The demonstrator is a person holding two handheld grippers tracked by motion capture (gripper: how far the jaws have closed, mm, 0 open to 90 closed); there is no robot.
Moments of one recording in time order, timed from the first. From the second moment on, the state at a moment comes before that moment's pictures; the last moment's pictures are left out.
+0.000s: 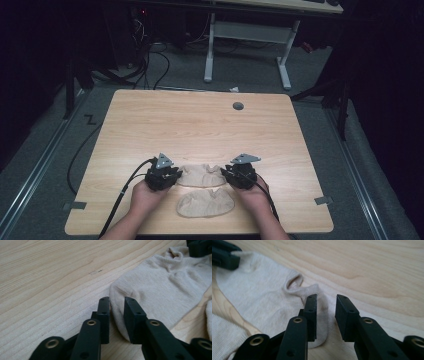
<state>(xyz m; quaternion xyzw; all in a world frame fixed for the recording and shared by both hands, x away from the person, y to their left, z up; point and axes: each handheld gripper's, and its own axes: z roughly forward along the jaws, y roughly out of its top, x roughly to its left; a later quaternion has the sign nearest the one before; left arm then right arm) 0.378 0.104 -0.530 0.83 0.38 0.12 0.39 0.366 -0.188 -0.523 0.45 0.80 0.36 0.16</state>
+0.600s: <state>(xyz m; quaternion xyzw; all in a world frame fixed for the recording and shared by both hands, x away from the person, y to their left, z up) 0.368 0.101 -0.528 0.84 0.35 0.14 0.39 0.358 -0.178 -0.525 0.42 0.82 0.34 0.18</state>
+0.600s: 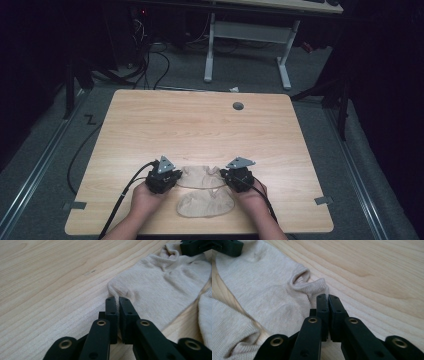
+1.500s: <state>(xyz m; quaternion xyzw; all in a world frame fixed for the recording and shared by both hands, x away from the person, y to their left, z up) 0.351 0.107 -0.498 0.81 0.34 0.16 0.45 0.342 -0.184 -0.494 0.39 0.80 0.40 0.23</state>
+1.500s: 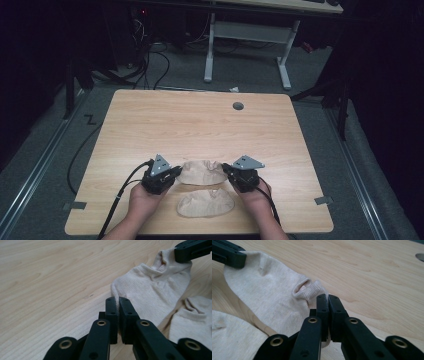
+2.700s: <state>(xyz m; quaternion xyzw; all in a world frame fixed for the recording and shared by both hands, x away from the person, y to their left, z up) 0.281 0.105 -0.501 0.86 0.30 0.09 0.41 0.271 -0.200 -0.498 0.36 0.82 0.39 0.20</state>
